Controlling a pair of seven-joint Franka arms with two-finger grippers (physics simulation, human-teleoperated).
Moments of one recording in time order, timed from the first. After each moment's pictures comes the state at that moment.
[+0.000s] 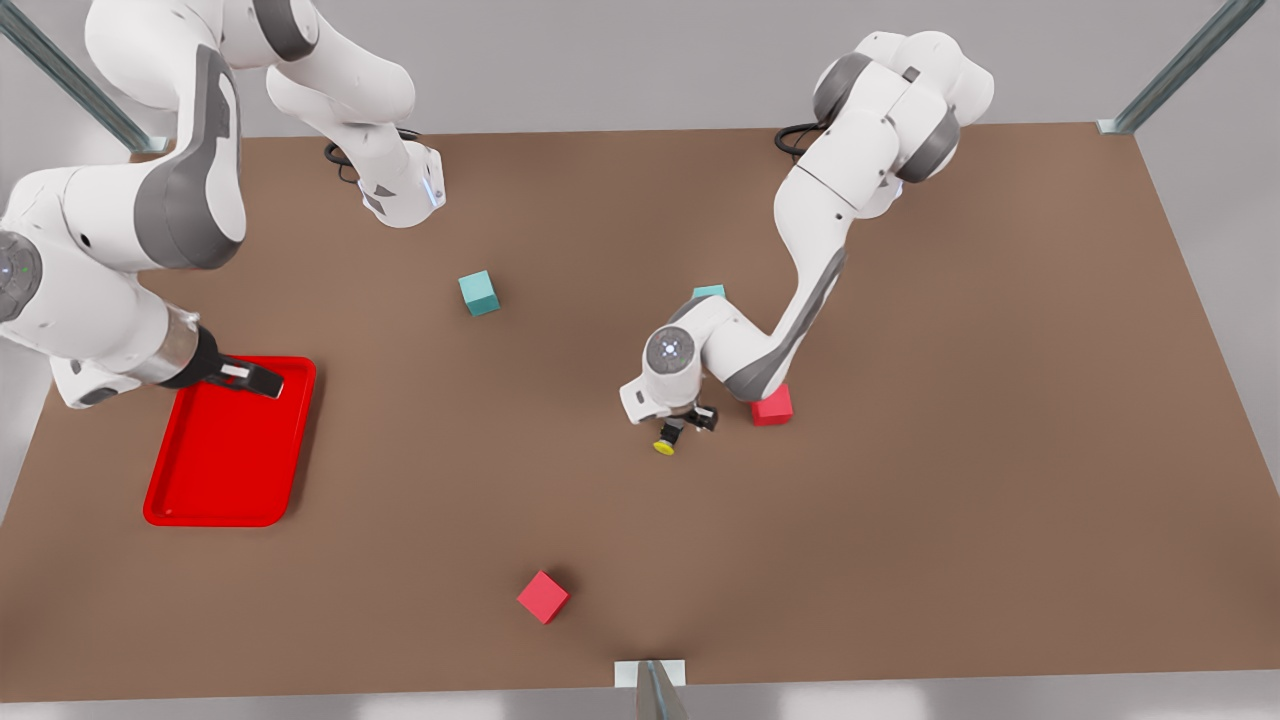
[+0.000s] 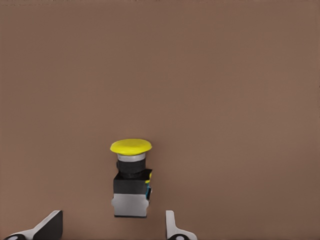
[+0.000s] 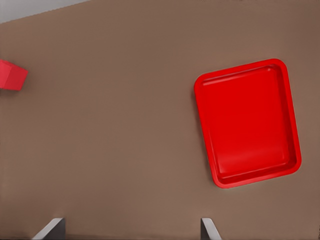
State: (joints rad) left arm -0.54 0.82 -0.22 -1.41 0.27 2.14 -0.40; right arm -0.08 0.29 0.17 -1.23 -0.05 1.42 0.31
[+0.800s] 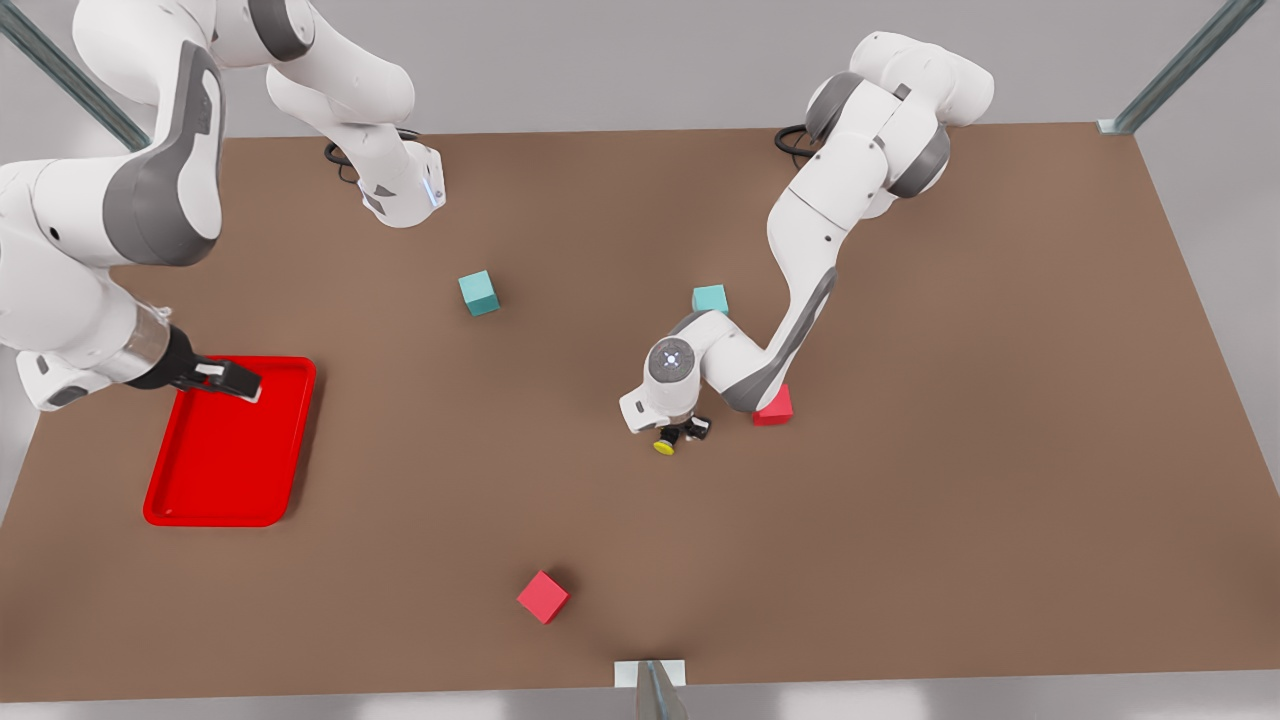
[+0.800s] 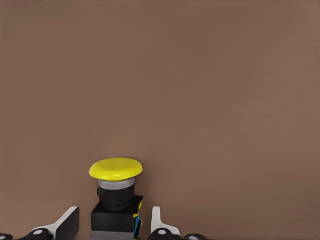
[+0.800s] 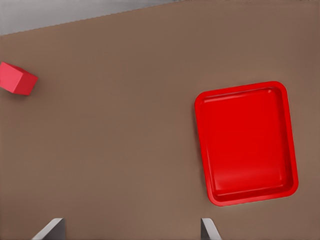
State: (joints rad) left arm -0.54 0.90 -0.22 -1.40 0.29 2.25 -0.44; right arm -0.12 0.29 0.16 -1.21 -0.04 1.47 0.22
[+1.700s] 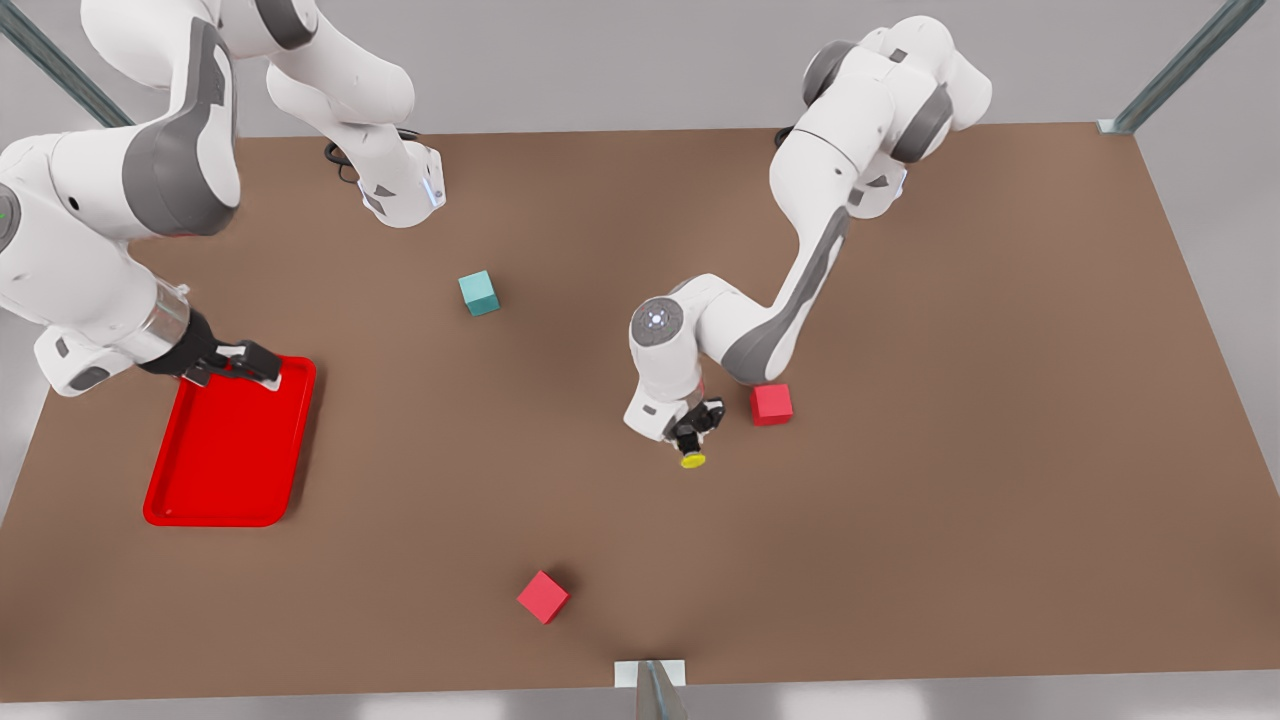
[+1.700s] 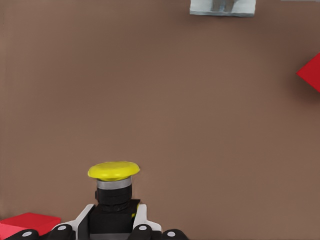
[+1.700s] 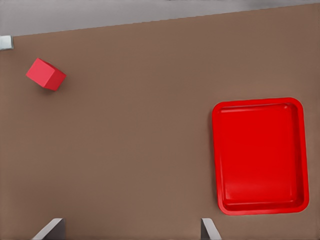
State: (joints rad) left arm -0.68 0.77 -0.02 -1.24 0.37 2.03 -1.05; right arm -0.14 0.25 0.23 -1.22 -0.04 1.48 0.19
